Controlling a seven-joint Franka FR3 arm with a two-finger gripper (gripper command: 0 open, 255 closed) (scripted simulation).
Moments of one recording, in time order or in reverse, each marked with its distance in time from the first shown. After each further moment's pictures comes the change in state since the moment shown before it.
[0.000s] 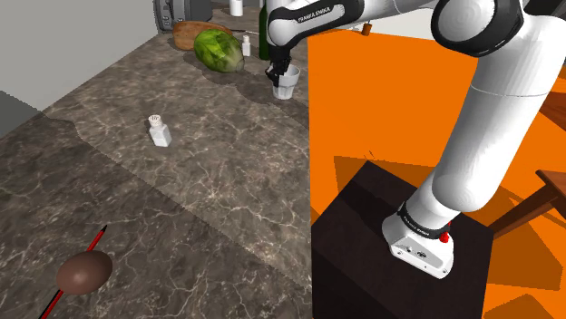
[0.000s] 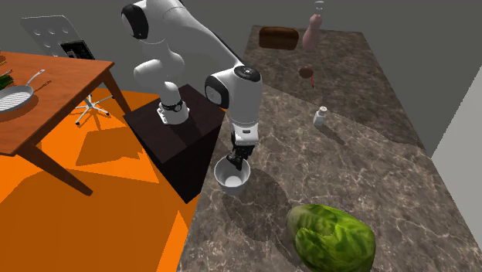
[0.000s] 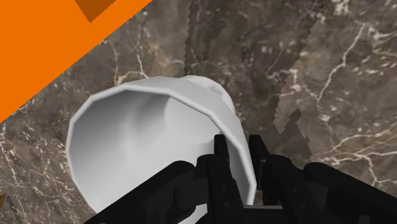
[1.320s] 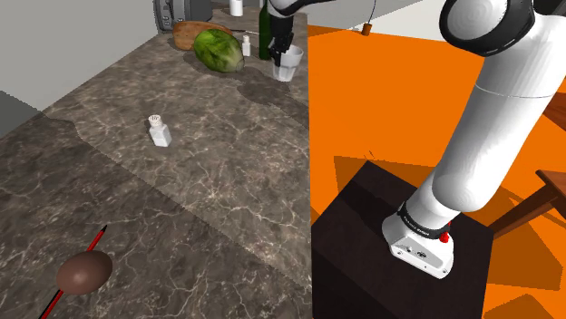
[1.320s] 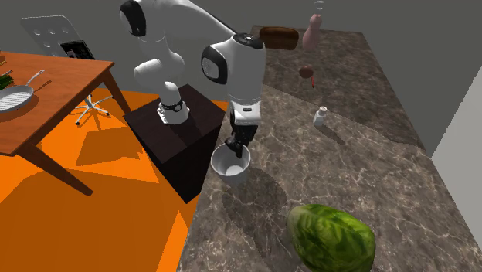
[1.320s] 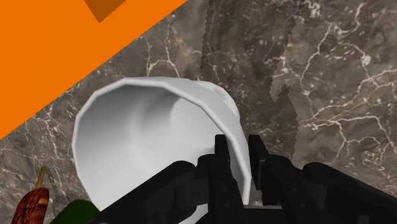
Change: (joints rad) arm 0.002 -0.037 0.004 0.158 0.018 -0.194 -0.036
